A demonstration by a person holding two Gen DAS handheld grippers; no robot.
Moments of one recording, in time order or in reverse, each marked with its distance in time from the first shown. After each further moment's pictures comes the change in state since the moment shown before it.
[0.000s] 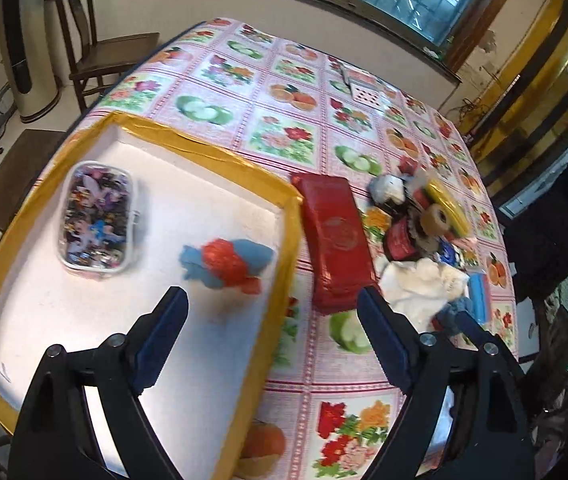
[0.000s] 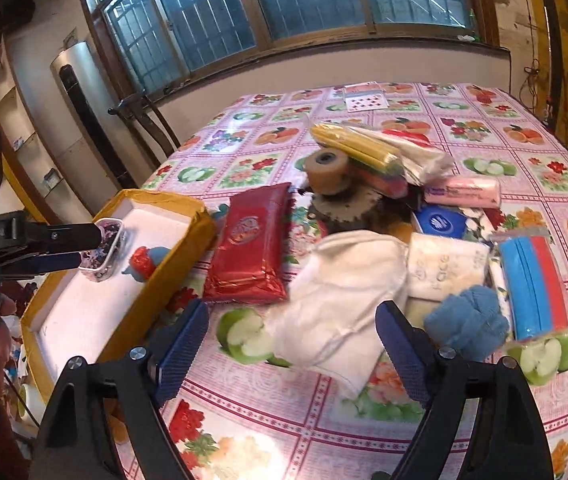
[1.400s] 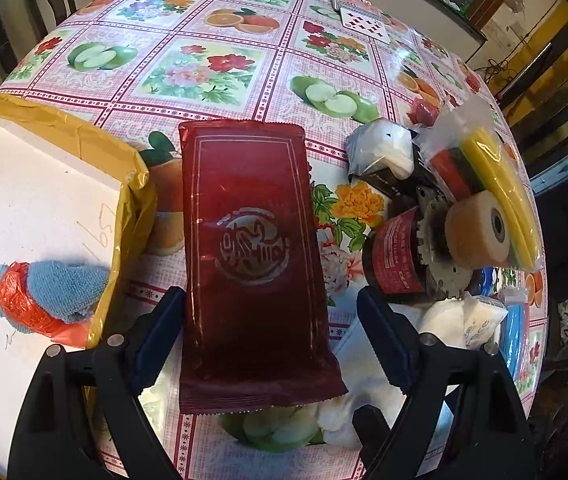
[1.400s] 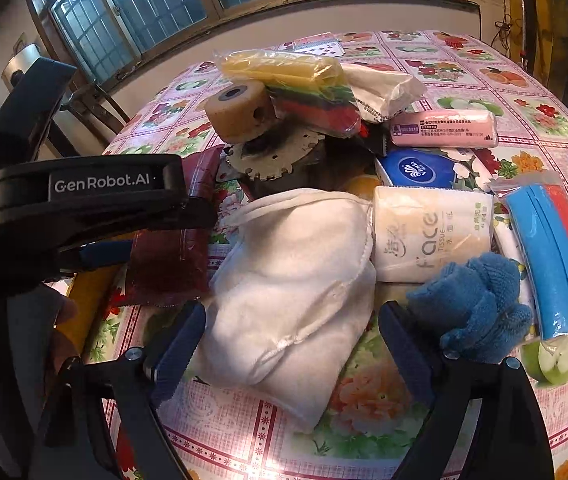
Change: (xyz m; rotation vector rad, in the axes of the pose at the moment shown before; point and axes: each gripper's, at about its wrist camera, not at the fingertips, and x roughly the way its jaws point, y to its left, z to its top) left arm 0.132 -0.075 0.021 -0.019 0.151 0.082; right arm 0.052 -0.026 0.000 0.115 0.104 -0.076
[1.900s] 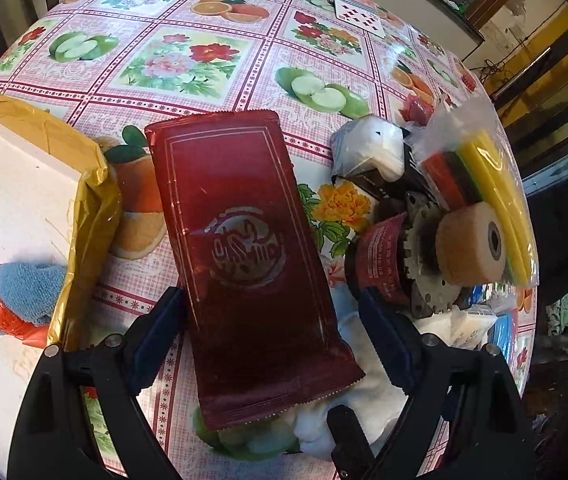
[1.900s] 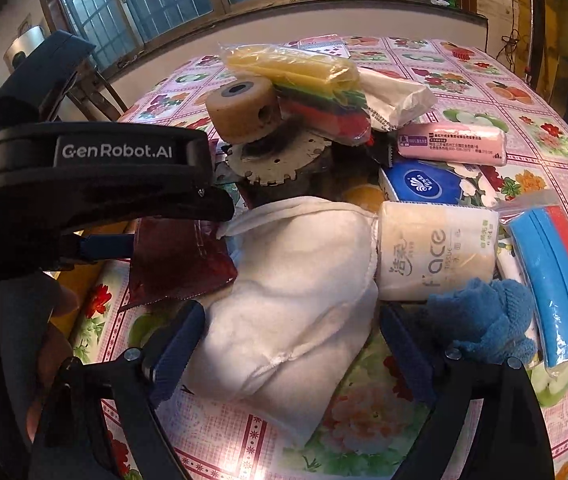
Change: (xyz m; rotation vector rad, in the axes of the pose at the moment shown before) left arm 0.011 -0.005 0.010 -0.030 0.038 -0.049; right arm 0.010 0.006 0.008 -0.061 0.001 -0.029
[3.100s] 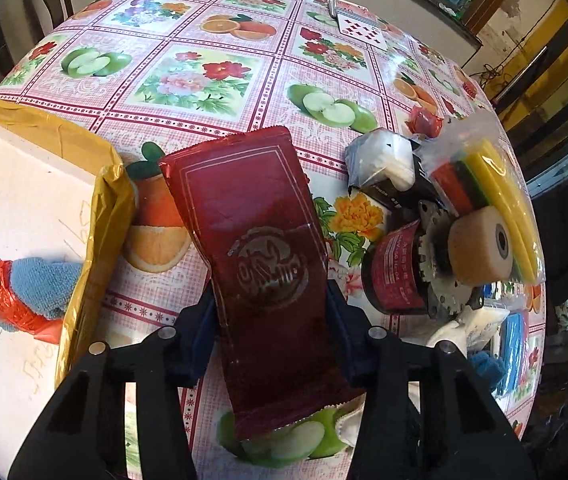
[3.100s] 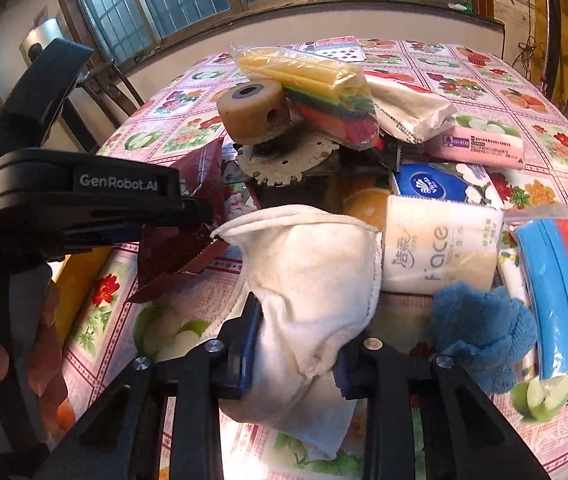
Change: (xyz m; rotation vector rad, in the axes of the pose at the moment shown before) left arm -0.008 0.007 -0.008 0.036 -0.060 0.025; right arm -0.008 -0.007 -0.004 -0.034 0.001 0.059
